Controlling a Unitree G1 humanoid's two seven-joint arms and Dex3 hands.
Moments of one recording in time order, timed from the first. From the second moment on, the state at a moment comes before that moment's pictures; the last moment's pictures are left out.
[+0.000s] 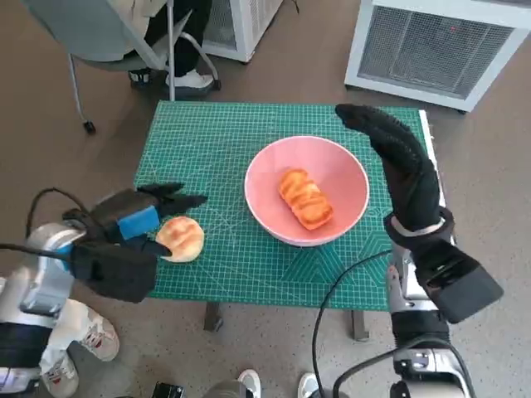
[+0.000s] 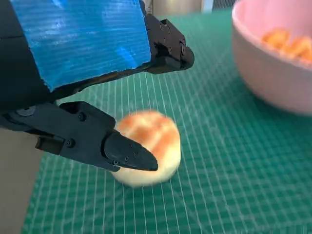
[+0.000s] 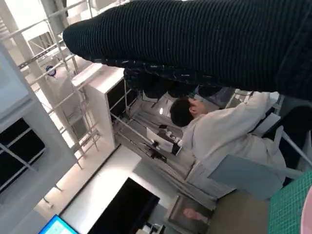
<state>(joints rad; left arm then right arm) -0.44 0.79 -0.21 0.29 0.40 -0.30 -0.63 -0.65 -0.11 -0.07 0.55 0.23 -0.89 0.43</state>
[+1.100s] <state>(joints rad) -0.52 0.75 -0.29 0.45 0.50 -0.31 -0.55 -0.65 -0.12 -0.08 0.54 0.23 -0.87 0.43</state>
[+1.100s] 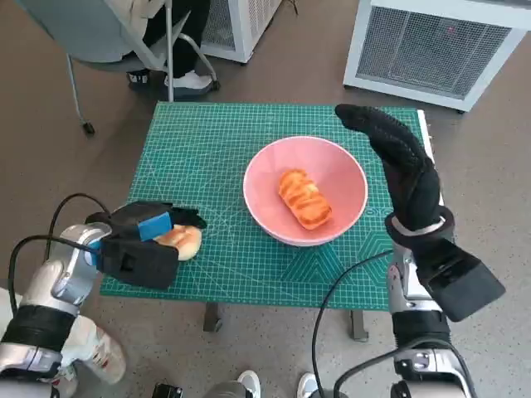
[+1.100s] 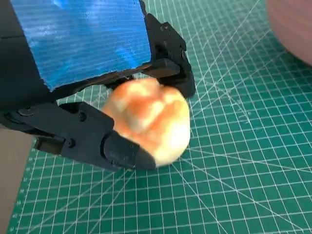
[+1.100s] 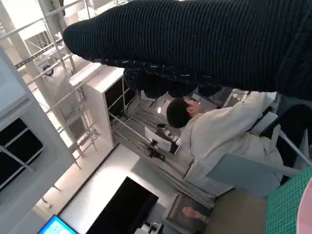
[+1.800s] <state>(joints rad) -0.71 0.73 -0.12 0.18 0.38 -0.34 -0.50 -0.65 -0.12 -0.07 0.55 0.23 -0.87 0.44</state>
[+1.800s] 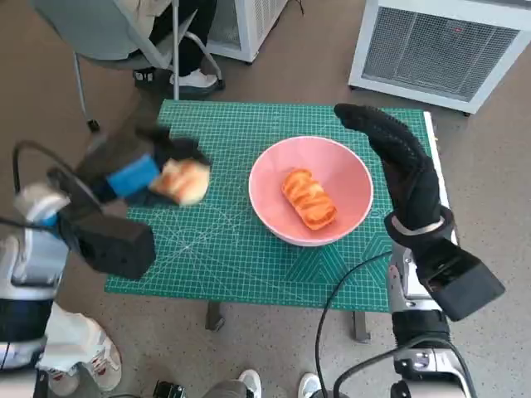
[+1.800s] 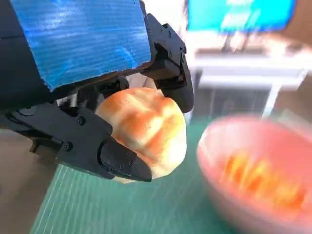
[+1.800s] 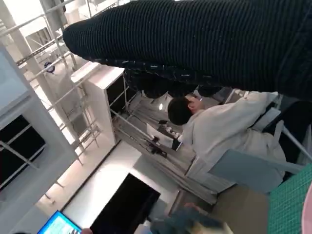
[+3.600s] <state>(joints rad) -0.94 0.37 -0.36 0.68 0.43 -0.40 -0.50 -0.64 -0.13 -0.10 0.52 0.26 -0.86 0.44</state>
